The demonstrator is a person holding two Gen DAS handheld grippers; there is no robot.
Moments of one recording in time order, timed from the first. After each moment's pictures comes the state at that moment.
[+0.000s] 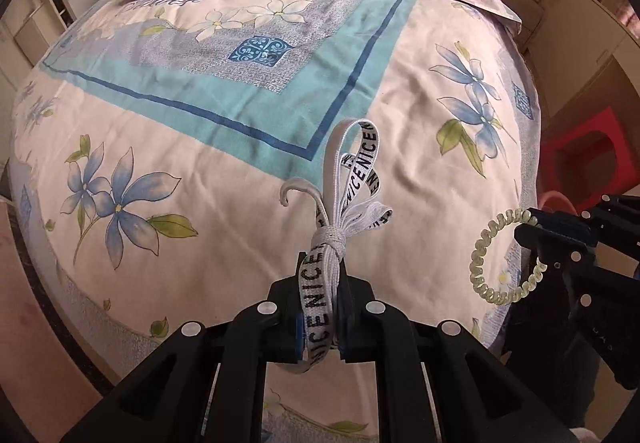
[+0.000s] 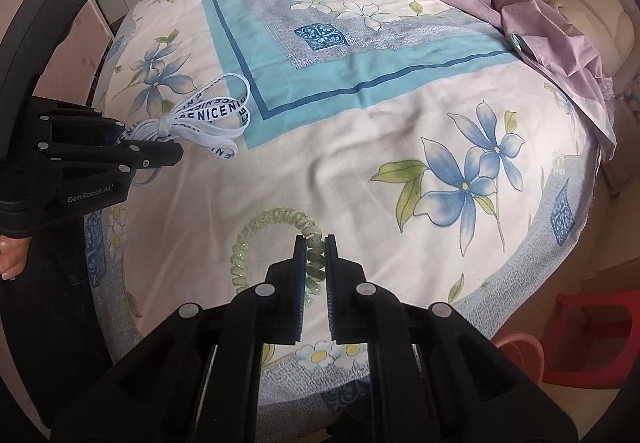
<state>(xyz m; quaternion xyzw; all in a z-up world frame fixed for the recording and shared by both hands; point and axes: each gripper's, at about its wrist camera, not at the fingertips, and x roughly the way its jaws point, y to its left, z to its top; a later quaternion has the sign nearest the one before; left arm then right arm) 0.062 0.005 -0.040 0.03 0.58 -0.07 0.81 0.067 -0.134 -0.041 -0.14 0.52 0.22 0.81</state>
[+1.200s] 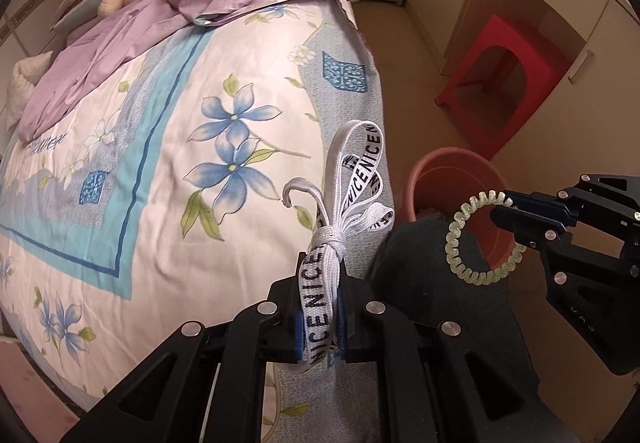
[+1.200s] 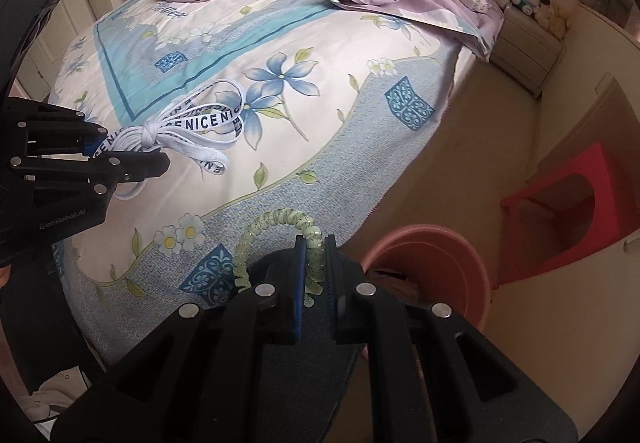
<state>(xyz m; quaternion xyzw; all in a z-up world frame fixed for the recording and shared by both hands) 0.036 -0.245 0.014 0.17 0.54 -0.23 0.79 -0.009 -0.356 -0.003 -0.04 0.51 0.06 0.86</state>
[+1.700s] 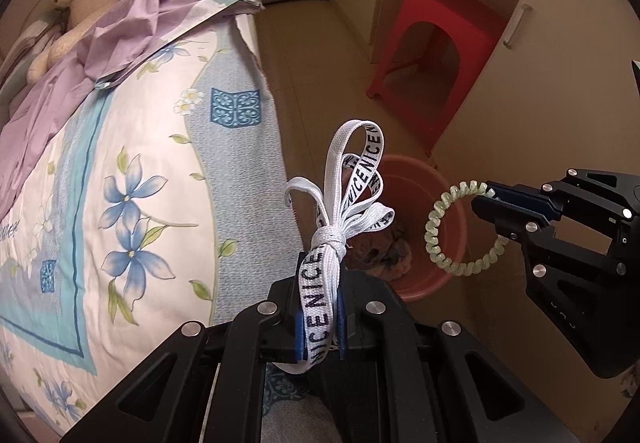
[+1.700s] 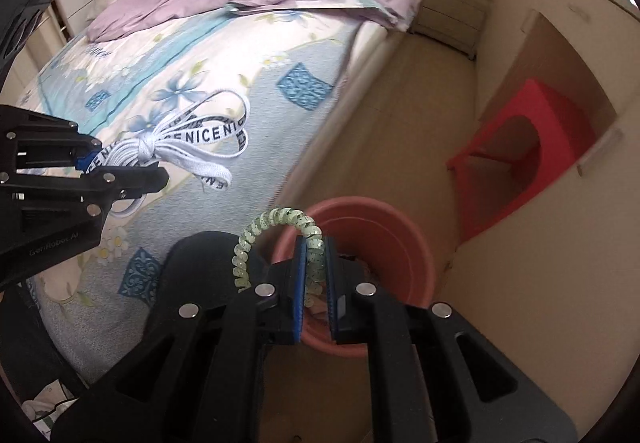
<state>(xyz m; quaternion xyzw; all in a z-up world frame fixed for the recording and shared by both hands) 0.022 -0.374 0.014 0.23 0.52 -0.33 0.75 -0.039 -0.460 -0.005 0.02 0.50 -0.06 0.86</state>
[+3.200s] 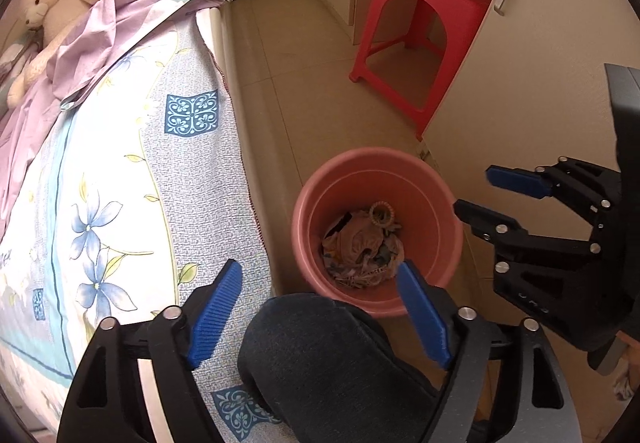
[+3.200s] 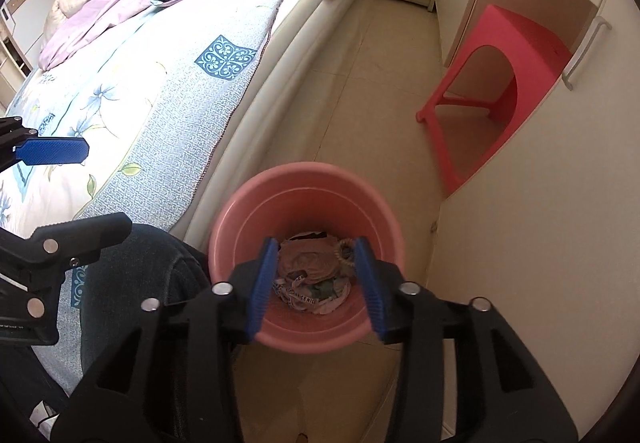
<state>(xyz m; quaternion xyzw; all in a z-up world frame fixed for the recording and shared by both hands) 0.021 -0.436 -0.021 0.26 0.53 -0.33 0.73 -0.042 -0.539 -0.069 0.08 0.52 -0.11 0.84</state>
